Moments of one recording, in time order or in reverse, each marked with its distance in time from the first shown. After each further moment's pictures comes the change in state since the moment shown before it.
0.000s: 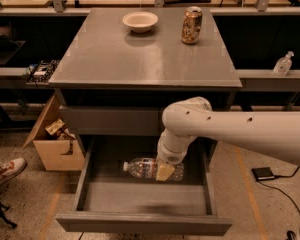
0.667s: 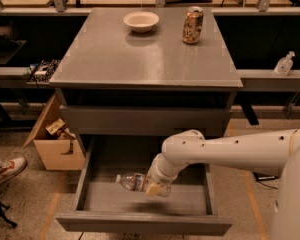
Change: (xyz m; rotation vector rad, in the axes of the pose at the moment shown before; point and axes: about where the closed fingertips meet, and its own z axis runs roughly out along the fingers) arm -0.012 0.012 0.102 0.028 -0.153 0.052
